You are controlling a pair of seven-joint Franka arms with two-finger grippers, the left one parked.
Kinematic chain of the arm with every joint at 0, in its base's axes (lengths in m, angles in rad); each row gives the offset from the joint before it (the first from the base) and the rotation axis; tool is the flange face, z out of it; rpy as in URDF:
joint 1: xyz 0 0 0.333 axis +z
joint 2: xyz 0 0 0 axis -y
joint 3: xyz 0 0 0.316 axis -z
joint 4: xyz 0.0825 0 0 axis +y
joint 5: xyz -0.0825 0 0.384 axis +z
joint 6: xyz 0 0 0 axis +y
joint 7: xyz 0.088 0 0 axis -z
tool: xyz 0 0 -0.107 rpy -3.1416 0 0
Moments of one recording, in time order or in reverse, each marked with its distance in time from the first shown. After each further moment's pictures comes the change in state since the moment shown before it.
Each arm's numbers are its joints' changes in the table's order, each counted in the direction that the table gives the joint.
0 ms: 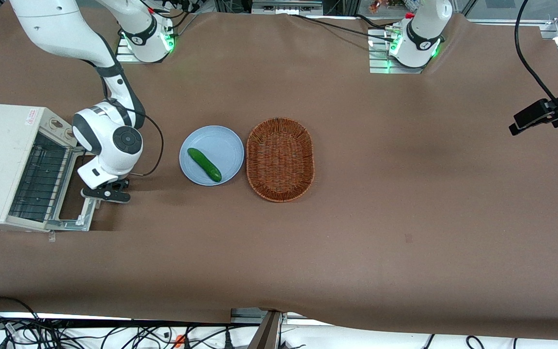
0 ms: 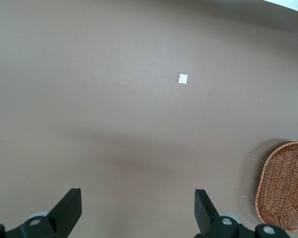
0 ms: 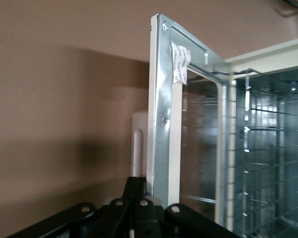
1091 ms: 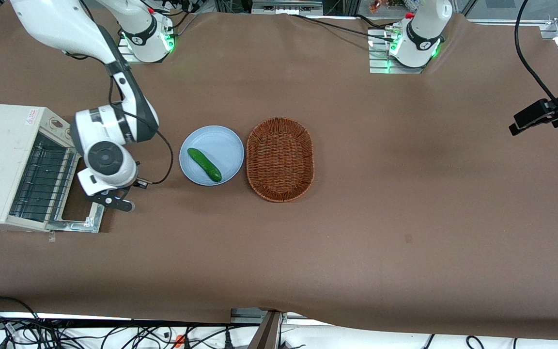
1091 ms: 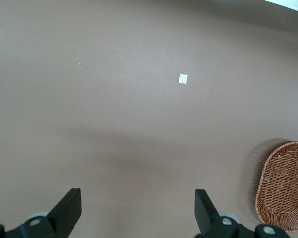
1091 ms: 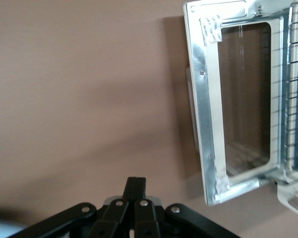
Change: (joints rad) arm -0.031 0.036 -0.138 -0.315 0.676 0.434 -0.260
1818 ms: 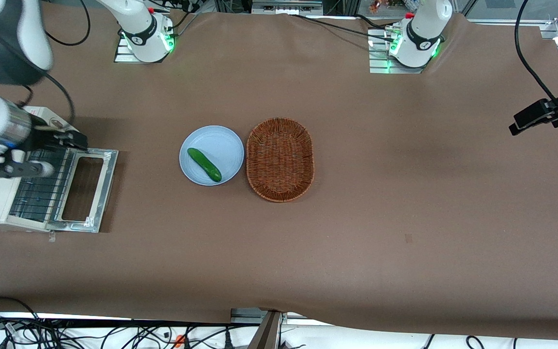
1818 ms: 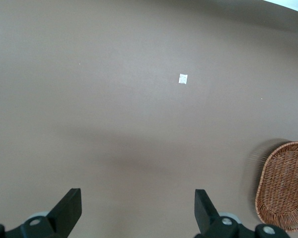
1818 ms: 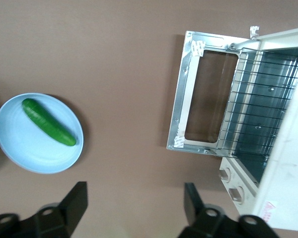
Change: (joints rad) arm -0.054 0.265 0.154 -0.221 0.276 0.408 -0.651
